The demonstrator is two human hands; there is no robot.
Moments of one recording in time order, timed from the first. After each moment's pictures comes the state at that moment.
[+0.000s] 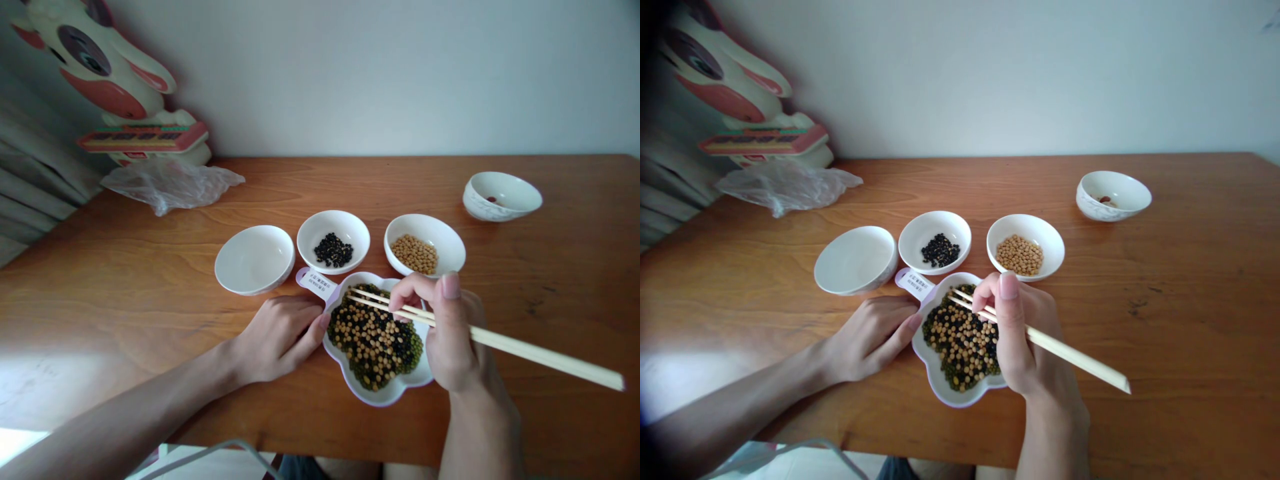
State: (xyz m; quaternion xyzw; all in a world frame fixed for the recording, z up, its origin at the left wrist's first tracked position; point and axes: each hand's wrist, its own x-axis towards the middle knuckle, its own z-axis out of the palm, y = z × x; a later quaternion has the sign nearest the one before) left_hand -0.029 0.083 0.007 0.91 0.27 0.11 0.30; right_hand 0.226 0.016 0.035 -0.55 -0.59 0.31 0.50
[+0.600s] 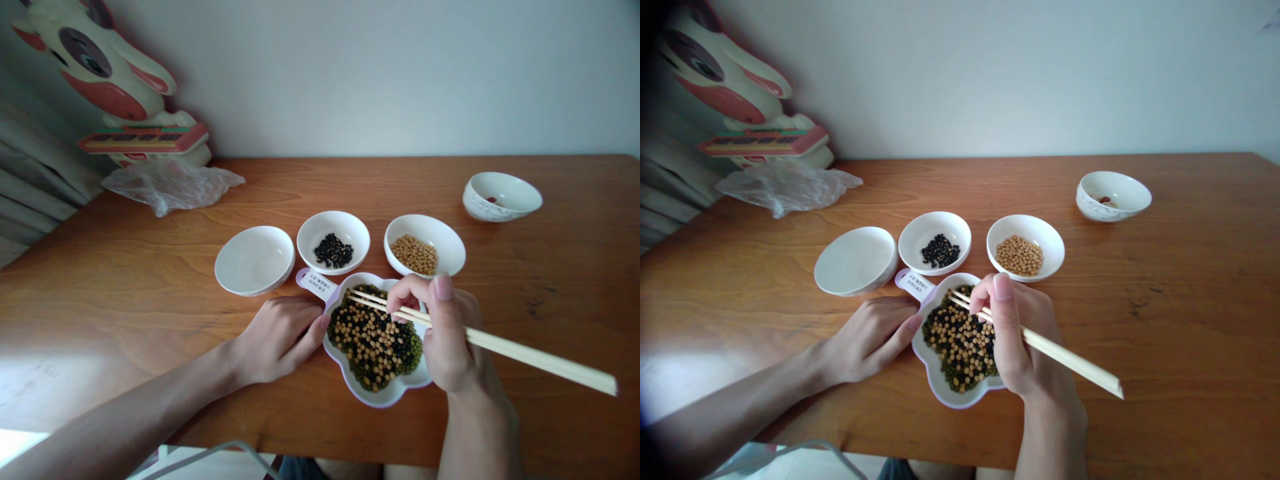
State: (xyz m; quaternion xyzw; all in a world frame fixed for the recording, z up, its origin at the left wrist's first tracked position) left_hand -0.029 0.082 0.007 0.91 0.27 0.11 0.30; right_hand 0.223 0.016 0.033 -0.54 -0.59 0.32 0.50
